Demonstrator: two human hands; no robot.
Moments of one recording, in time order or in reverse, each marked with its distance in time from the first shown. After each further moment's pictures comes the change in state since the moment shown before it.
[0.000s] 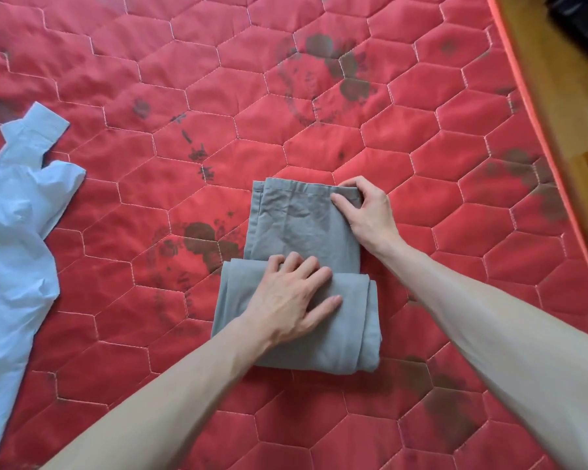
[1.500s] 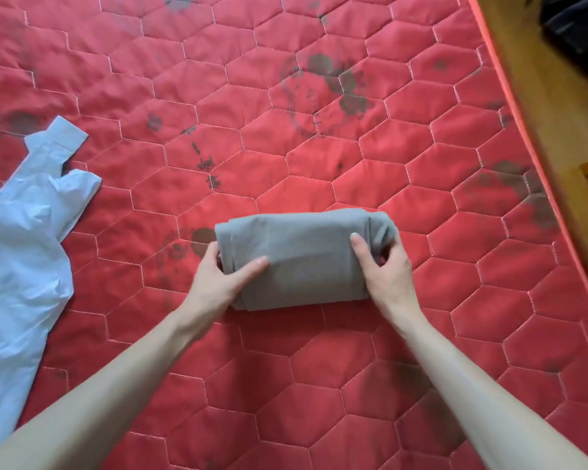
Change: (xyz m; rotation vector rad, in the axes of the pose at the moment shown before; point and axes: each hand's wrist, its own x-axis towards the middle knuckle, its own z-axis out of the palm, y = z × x) left_hand -0.040 -0.053 -0.060 -1.137 0.202 -0.925; right_hand -0.101 -0.014 -0.028 0.120 0.087 0.239
